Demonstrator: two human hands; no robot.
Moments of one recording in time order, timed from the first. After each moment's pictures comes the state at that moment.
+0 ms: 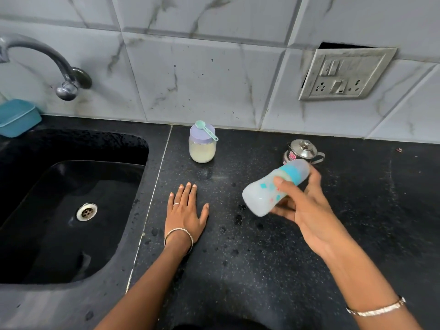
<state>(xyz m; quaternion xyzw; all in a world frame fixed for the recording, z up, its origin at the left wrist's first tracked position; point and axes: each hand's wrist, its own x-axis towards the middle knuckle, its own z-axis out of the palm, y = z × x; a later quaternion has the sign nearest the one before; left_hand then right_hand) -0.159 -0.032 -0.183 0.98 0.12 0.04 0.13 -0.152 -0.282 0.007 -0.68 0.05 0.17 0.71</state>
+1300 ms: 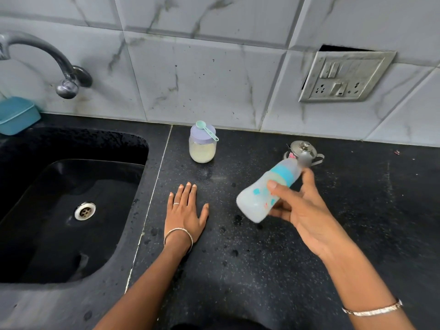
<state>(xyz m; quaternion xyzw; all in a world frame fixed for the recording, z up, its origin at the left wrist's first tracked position) -0.159 -0.032 -0.185 0.98 0.12 0.05 0.14 -0.156 -0.274 0.010 -0.68 0.02 0.19 0.71</state>
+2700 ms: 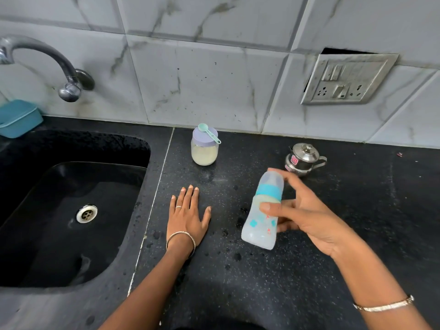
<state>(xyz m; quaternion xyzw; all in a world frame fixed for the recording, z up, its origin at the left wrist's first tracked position) -0.159 -0.031 -0.184 0.98 0.12 0.05 0.14 -0.151 -0.276 0.018 -0.75 0.00 0.26 0.60</state>
